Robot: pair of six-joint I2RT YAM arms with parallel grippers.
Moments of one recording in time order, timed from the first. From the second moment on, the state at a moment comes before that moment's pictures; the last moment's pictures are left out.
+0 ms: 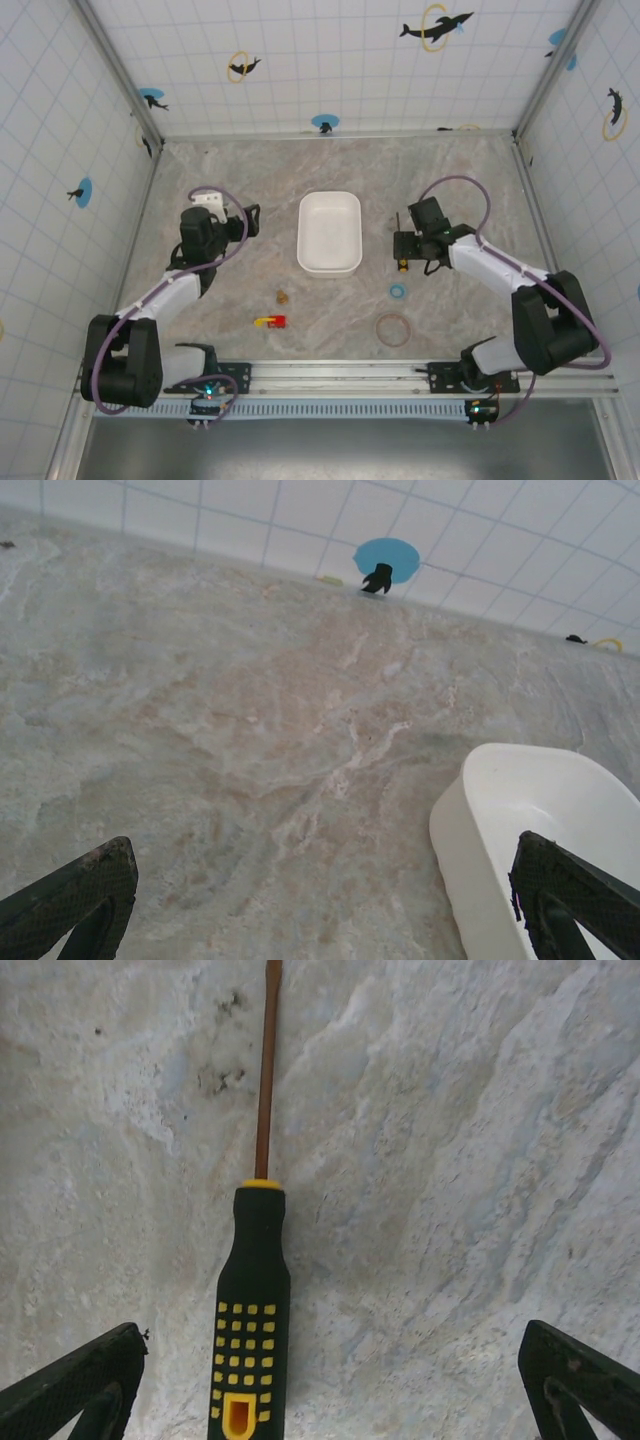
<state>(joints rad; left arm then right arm) -0.14 1.22 0.50 0.32 0.22 -0.29 0.45 1.42 0.82 -0.48 0.14 0.35</state>
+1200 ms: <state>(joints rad) -0.15 1.17 0.49 0.20 0.19 -0.26 0.53 1.71 0.98 -0.59 0.12 0.40</state>
